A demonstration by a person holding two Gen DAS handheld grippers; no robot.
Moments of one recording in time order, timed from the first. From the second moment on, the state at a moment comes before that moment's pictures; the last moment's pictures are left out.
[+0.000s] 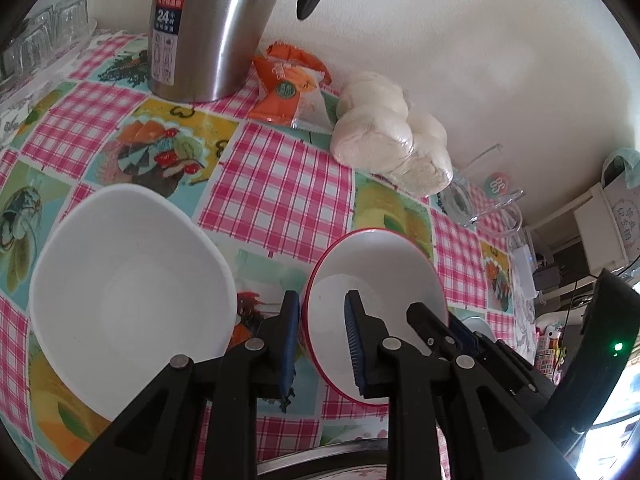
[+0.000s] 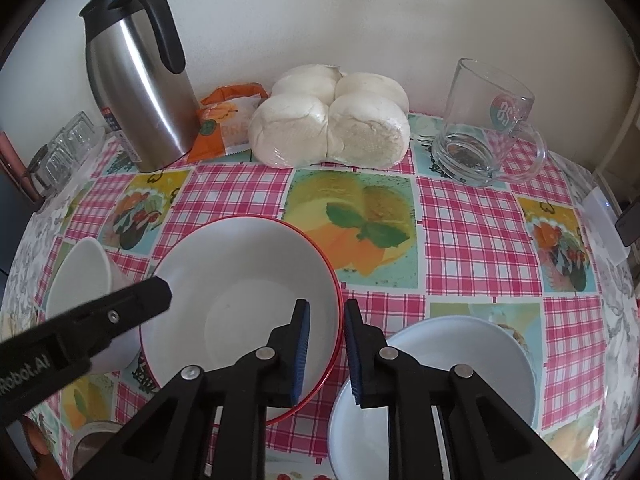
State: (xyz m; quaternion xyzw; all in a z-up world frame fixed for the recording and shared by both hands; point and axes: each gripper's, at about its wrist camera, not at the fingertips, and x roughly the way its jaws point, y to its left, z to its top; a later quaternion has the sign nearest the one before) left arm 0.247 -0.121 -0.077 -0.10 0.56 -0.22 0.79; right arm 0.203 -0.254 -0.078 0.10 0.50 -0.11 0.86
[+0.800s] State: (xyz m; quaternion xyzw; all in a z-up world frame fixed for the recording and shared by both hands) left arm 0.244 -0.138 -0.101 -0.04 0.56 -0.21 0.80; right arm 0.204 -0.256 -0.087 0.12 0.50 -0.12 0.85
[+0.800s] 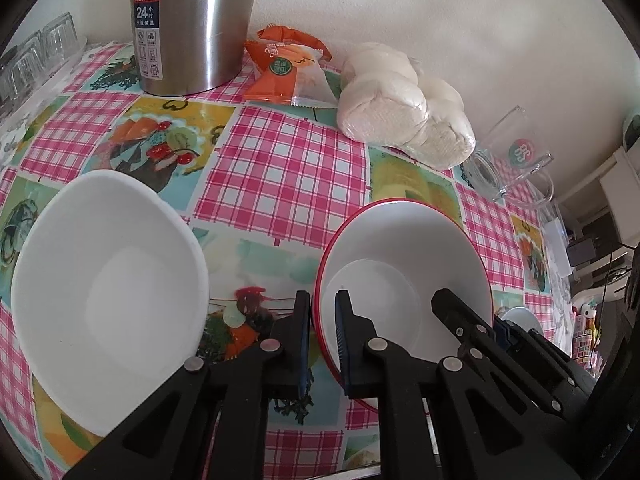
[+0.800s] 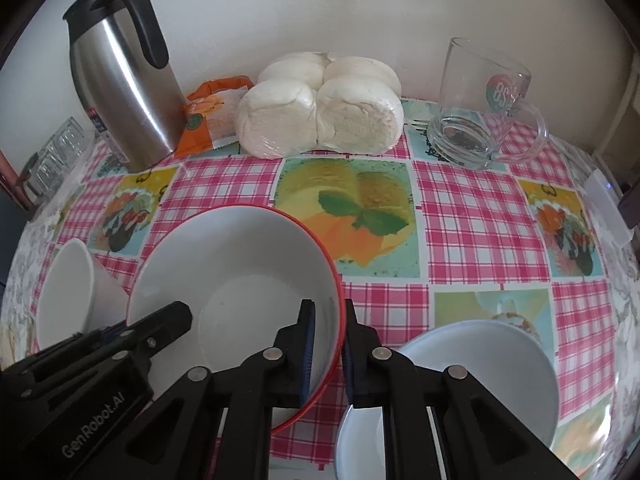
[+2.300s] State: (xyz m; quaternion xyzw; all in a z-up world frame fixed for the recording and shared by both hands) left arm 0.147 -0.101 0.065 -0.01 0.42 -0.26 0.87; right arm 0.076 -0.229 0.049 0.21 0.34 -0.13 0.91
